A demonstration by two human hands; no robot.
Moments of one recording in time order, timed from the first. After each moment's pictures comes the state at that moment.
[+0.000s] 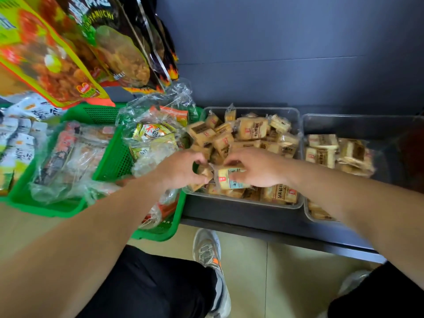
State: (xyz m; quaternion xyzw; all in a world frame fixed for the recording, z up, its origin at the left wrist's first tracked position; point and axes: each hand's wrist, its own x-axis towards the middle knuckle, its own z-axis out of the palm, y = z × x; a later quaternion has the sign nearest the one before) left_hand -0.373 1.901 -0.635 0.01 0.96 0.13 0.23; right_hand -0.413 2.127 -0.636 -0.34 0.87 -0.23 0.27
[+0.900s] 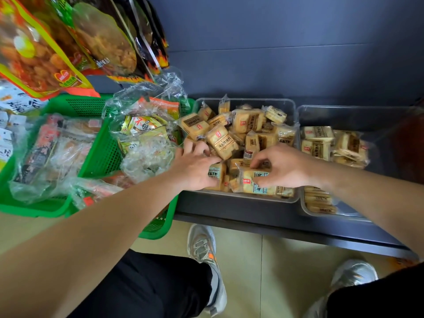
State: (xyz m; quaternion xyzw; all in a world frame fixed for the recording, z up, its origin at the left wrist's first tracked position) left_hand -0.386 1.935 -0.678 0.09 0.97 -0.06 0.22; right_hand -0.409 2.180 -0.648 -0.26 0.89 -0.23 0.29
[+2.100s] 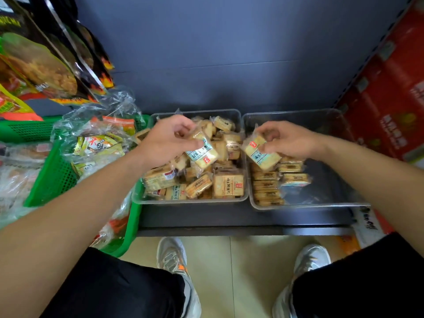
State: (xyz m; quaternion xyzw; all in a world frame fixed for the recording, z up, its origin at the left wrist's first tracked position) left_hand -0.409 1.996 -0.590 0.04 0.89 0.43 0.13; right_hand -0.428 2.295 -0.615 -0.06 0.87 -0.42 0.26
